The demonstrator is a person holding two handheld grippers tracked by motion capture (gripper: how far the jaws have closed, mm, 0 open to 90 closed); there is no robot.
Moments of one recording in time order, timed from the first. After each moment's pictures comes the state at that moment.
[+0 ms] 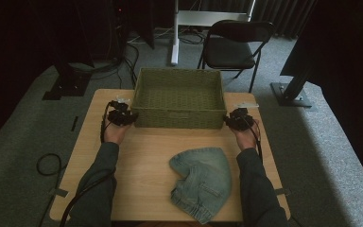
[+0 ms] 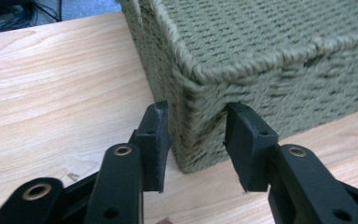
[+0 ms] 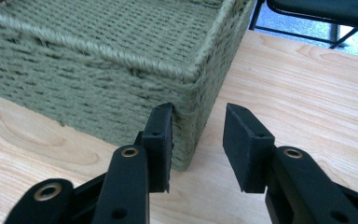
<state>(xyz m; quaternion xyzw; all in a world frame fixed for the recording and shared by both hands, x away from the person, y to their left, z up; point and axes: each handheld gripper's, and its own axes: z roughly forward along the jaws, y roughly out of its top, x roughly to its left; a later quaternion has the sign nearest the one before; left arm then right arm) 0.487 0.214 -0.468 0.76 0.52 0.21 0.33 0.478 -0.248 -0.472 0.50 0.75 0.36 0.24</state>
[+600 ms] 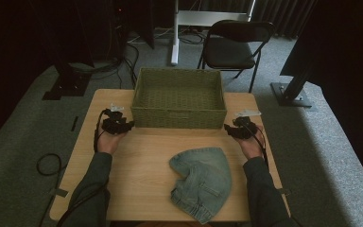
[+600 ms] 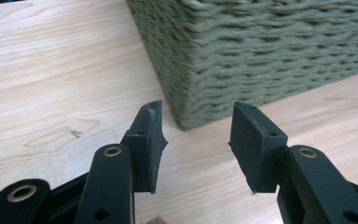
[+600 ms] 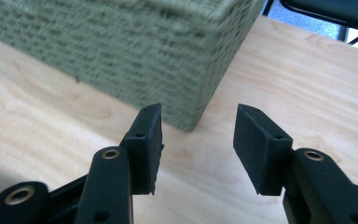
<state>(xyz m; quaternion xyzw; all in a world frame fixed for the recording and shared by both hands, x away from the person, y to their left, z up) 0.454 0.228 -0.476 0.76 0.51 0.20 0.35 0.447 -0.256 -0.477 0.46 0.78 0.35 0.24</state>
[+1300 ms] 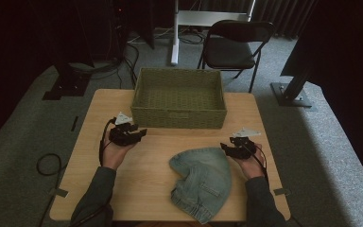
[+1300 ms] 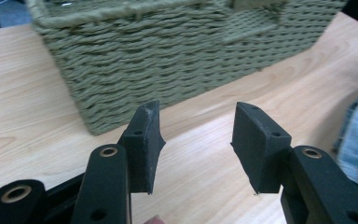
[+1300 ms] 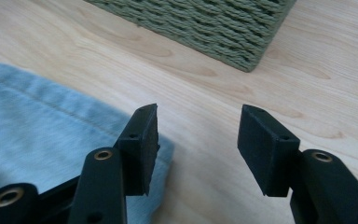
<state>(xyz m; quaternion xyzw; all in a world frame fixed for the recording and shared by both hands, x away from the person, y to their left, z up) 0.399 0.193 -0.457 0.77 0.44 0.18 0.42 0.384 -0.248 -0.499 0.44 0.80 0.36 0.21</state>
